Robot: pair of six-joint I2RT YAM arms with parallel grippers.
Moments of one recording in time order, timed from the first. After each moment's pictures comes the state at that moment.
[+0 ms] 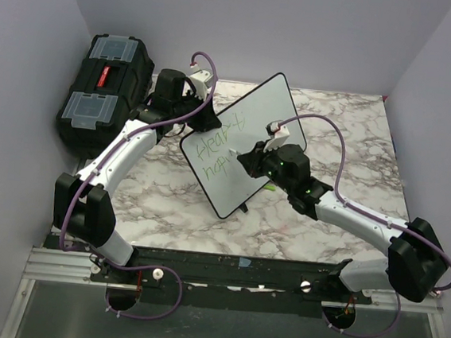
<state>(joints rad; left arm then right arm) -0.33 1.54 1.38 -0.36 0.52 -0.09 0.77 1.36 0.82 0.30 0.05 0.37</state>
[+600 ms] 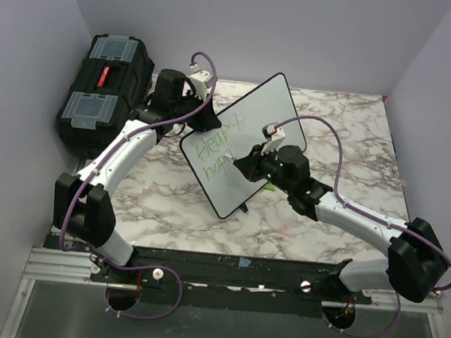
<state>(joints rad) -0.33 1.54 1.37 -0.36 0.52 -0.09 0.77 1.36 0.80 0.30 -0.04 0.37</state>
